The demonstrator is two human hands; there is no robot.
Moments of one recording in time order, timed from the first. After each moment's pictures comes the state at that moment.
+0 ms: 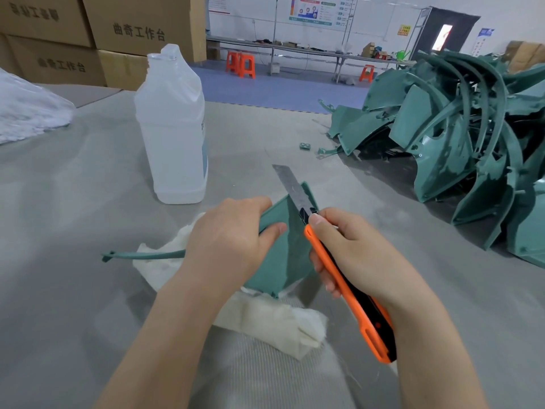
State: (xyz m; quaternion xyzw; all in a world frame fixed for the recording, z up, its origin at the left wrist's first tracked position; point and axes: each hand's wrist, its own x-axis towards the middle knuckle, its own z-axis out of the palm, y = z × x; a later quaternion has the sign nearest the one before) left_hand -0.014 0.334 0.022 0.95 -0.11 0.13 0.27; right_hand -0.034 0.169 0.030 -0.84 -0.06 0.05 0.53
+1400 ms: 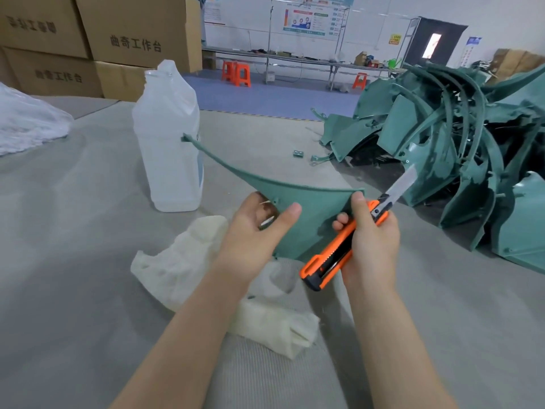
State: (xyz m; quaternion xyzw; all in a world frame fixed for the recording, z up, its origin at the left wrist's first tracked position) left_hand -0.002 0.302 -0.001 0.62 -0.10 0.04 0.78; right_hand 0.001 0.165 0.008 -0.49 0.10 -0.25 0.83
